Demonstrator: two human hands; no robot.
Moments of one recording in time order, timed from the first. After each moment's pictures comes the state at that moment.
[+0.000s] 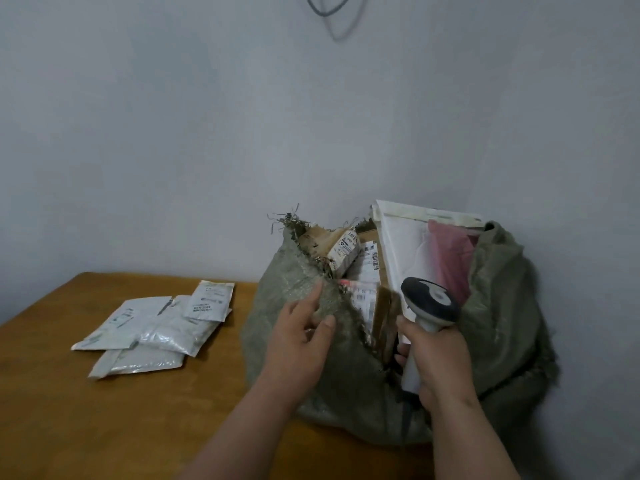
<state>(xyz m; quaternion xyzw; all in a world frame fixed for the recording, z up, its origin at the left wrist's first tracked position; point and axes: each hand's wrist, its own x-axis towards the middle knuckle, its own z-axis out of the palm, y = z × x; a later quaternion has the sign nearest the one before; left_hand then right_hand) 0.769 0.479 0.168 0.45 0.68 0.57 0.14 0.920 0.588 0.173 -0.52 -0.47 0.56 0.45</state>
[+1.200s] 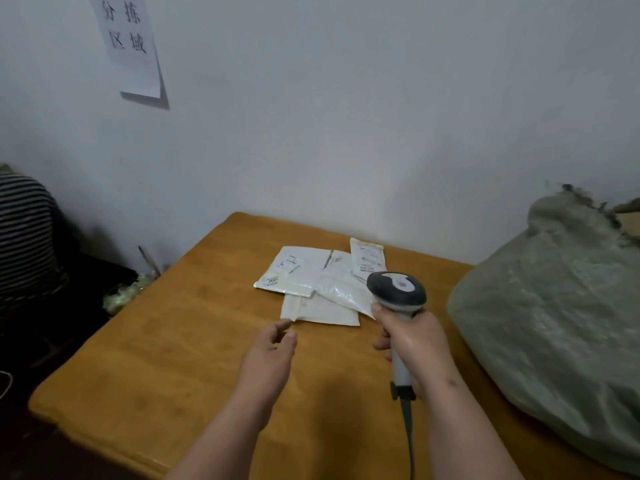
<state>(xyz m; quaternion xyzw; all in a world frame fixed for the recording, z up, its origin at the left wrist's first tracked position) 0.441 0.218 0.058 0.11 0.77 0.57 0.26 0.563 0.377 0.104 -0.46 -0.64 0.57 0.23</state>
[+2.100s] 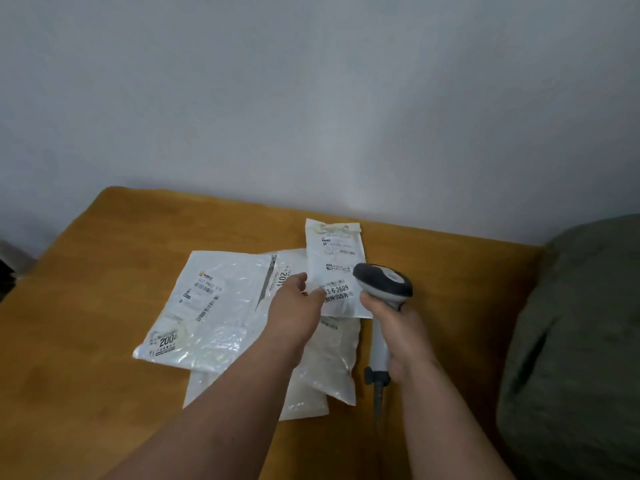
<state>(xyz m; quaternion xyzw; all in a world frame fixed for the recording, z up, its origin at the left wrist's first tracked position) 0.282 0.565 -0.032 0.10 0.77 0.49 0.39 0.406 0.639 -0.039 -0.56 -0.45 0.67 0.20</state>
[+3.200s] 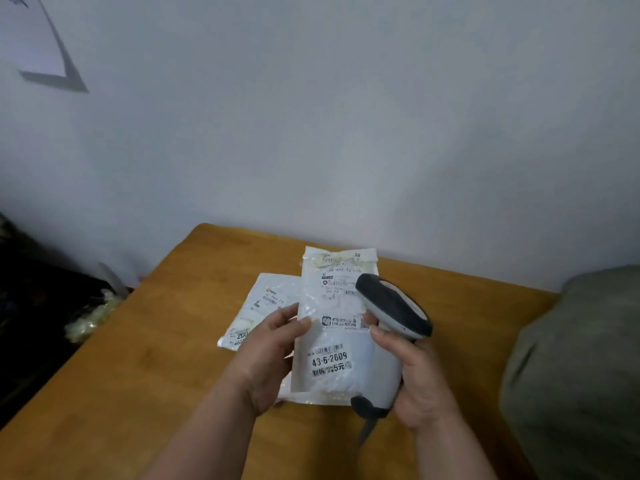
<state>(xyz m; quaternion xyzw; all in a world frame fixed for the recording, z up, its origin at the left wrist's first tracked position) 0.280 0.406 0.043 0.06 0.56 0.67 0.48 0.431 0.530 0.047 -0.29 -0.37 0.85 0.24</state>
